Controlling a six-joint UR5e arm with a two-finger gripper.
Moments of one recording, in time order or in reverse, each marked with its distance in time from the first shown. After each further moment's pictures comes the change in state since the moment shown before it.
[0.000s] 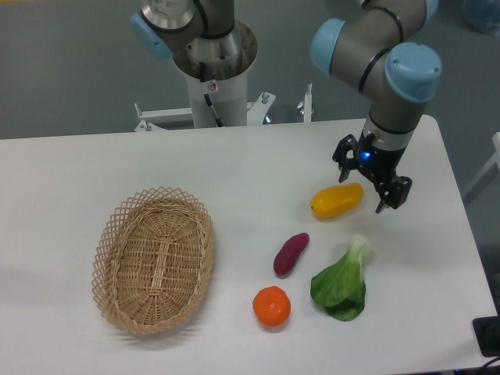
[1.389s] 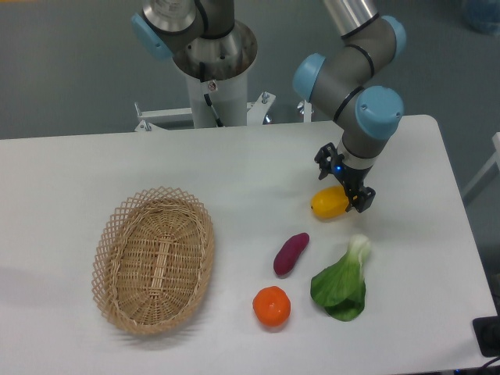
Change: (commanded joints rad) arm -0.015 -0.046 -0.109 0.075 0.078 -0.020
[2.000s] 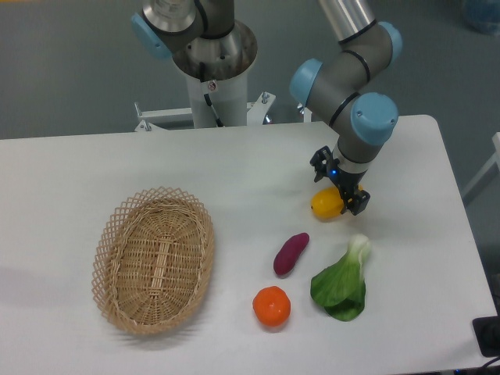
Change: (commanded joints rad) arm -0.020 -0.021 -0.012 0.048 0.000 -0.040
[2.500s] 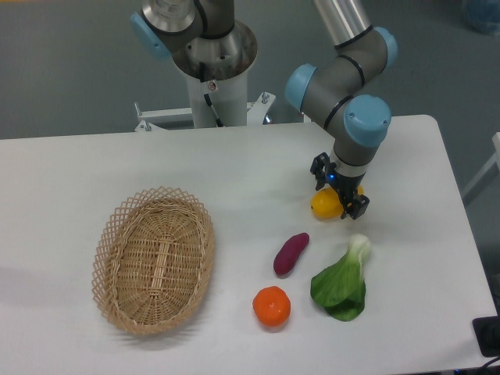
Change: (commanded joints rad) arm 0.000 0.005 -0.021 0.083 0.000 0.005
